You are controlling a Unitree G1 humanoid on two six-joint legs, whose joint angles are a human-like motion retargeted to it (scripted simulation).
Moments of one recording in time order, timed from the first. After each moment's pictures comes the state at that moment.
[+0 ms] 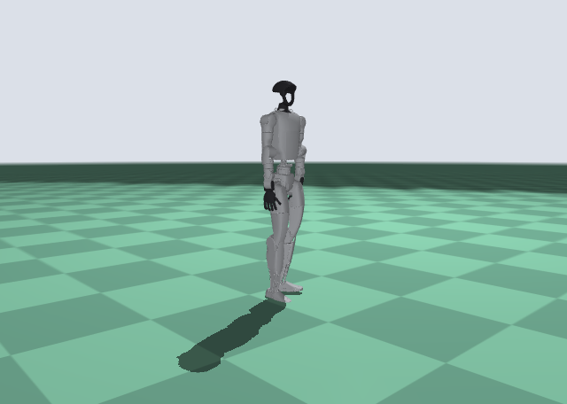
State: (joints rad) left arm 0.10 0.09 0.22 1.52 0.28 0.16 -0.26; right arm -0.02 -0.09 -0.05 1.42 -0.37 0.11 0.24; waist -0.23 0.00 -0.12; left_leg -0.07 -0.12 0.30 0.04 -0.18 0.17; right_leg -0.09 -0.07 -0.33 0.02 0.00 0.10
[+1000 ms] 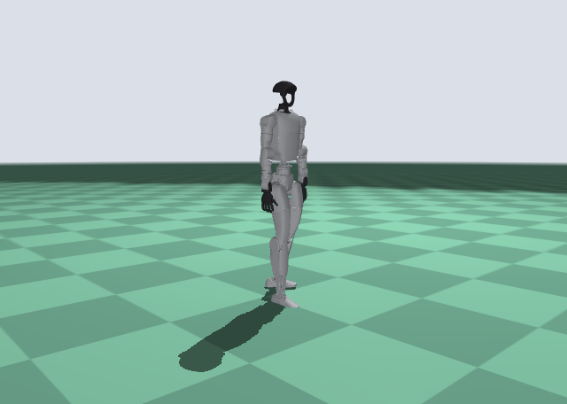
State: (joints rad) left arm 0.04 0.08 0.10 1.44 0.26 0.14 -0.24; right arm 0.01 -0.11 -0.12 1.40 -0.35 0.10 0.22; waist -0.23 0.02 -0.10; left_leg -0.01 0.00 0.34 0.12 -0.27 0.03; right_leg -0.27 -0.21 -0.24 0.04 0.16 0.22
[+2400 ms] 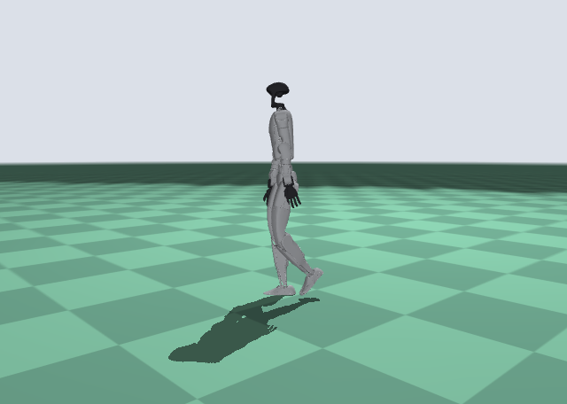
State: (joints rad) left arm 0.08 0.06 0.14 1.44 0.29 0.17 -0.20; right arm -0.12 -0.08 0.02 1.36 -0.36 0.11 0.17; waist -0.18 0.01 -0.04; left_leg -0.22 0.02 0.42 0.88 -0.09 0.26; right_leg -0.17 -0.08 -0.28 0.14 -0.01 -0.05
